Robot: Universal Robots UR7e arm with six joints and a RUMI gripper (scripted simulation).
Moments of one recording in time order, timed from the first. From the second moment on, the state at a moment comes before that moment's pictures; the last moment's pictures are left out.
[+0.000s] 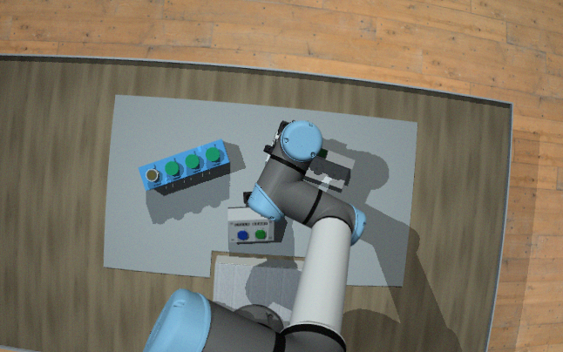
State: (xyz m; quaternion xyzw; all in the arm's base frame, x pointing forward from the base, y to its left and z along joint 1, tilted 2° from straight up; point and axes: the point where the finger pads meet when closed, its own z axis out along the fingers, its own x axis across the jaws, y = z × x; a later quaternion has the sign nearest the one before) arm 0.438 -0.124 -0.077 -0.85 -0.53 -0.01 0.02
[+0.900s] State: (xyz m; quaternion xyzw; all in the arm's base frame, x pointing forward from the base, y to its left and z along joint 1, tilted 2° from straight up) arm 0.438 -0.127 -0.004 -0.85 -0.53 -0.01 0.01
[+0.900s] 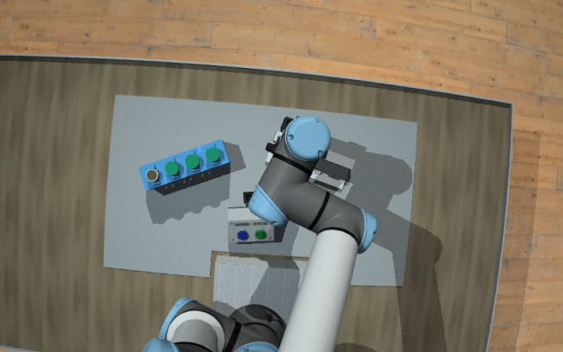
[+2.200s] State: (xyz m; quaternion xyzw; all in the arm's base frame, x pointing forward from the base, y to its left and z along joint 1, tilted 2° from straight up) arm 0.441 -0.028 0.064 -1.00 -0.06 -0.01 0.03
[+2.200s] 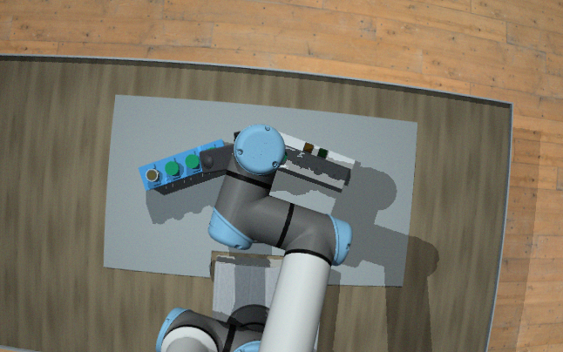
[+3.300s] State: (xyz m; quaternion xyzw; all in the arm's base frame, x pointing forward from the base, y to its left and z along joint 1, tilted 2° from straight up) arm 0.446 0.093 0.060 -0.99 0.16 0.00 0.02
